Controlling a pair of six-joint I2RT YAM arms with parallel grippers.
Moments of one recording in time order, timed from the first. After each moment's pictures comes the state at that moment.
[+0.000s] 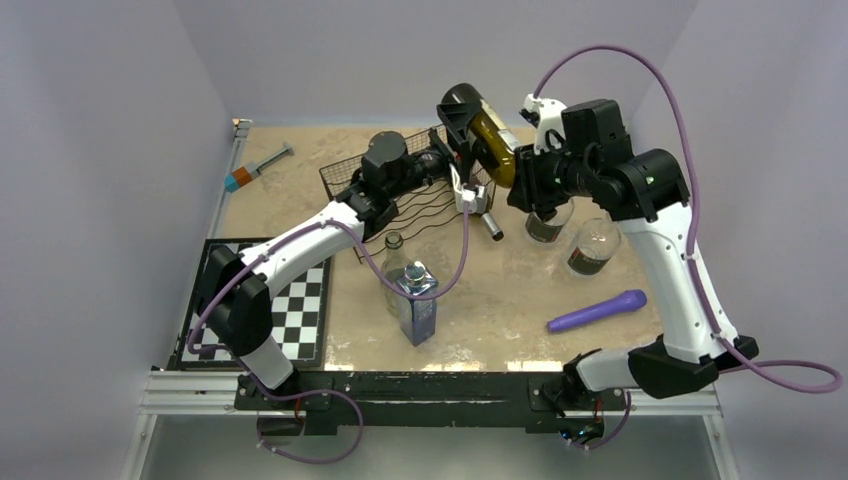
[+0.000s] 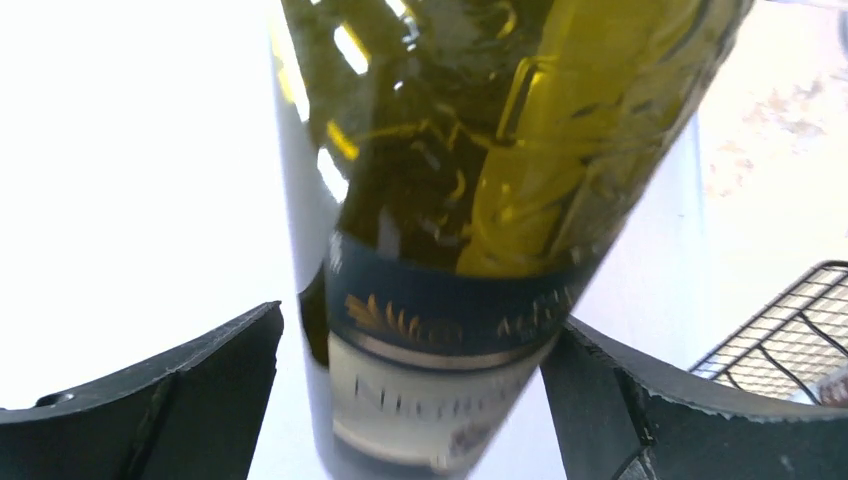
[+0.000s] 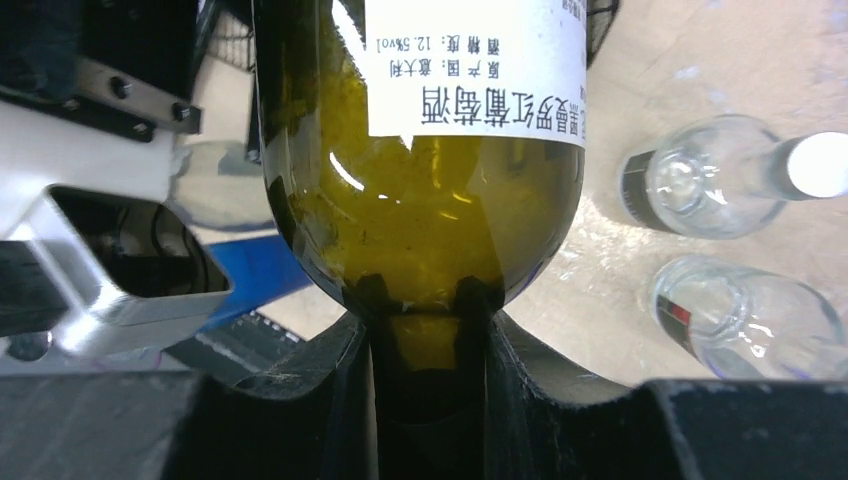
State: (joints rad) left arm -0.72 1.65 1.37 0.40 0.40 1.39; right arm 0.44 1.39 1.93 -1.31 -0.14 0.11
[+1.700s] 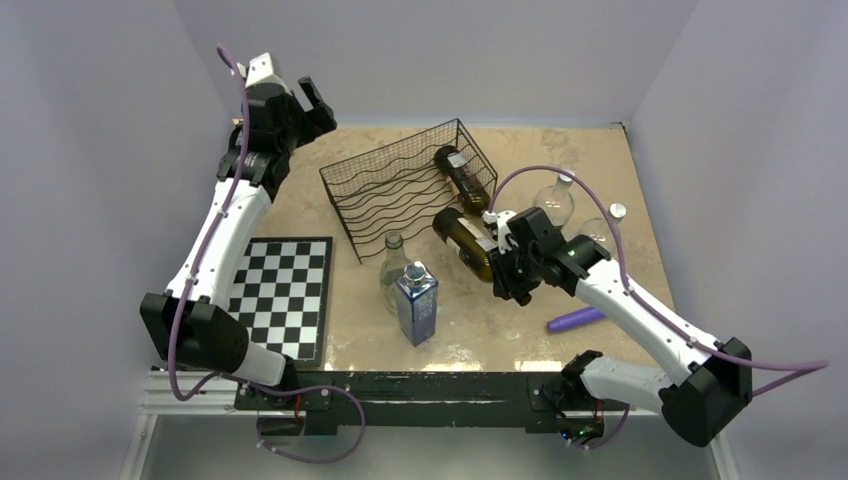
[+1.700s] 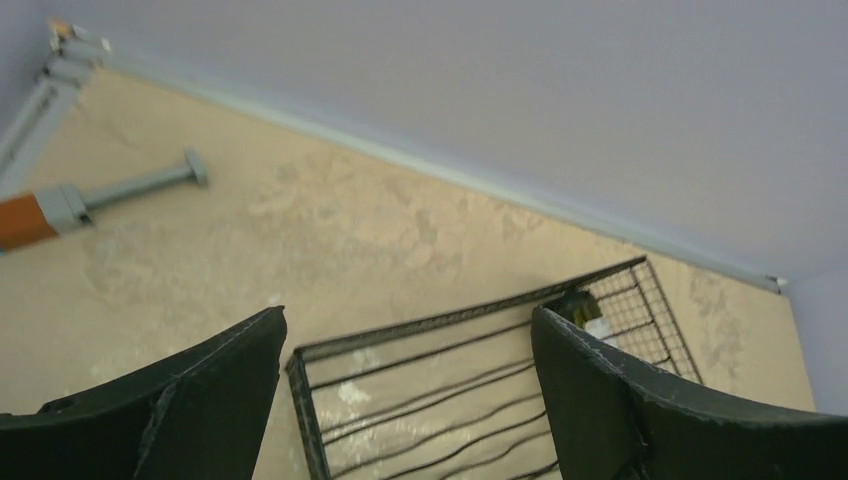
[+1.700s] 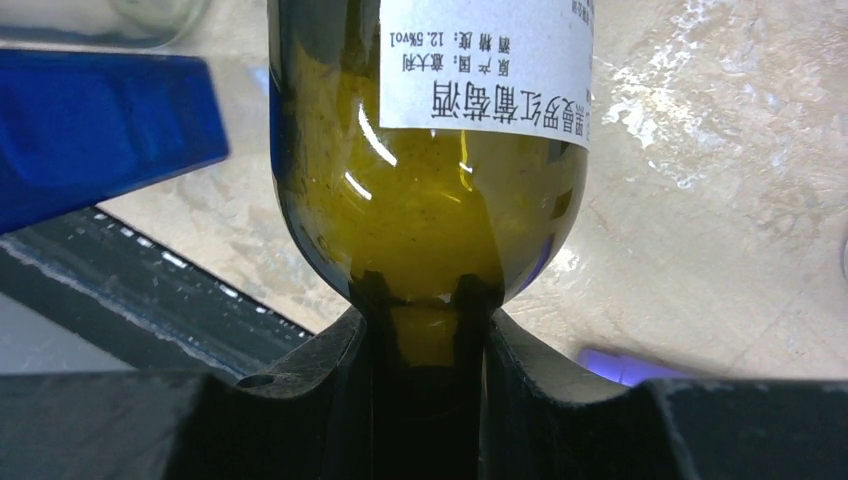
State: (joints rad) left arm -0.18 1.45 1.54 -0.33 -0.21 -0.44; right arm 0.60 1.09 0.94 -0.86 -0.09 0.15
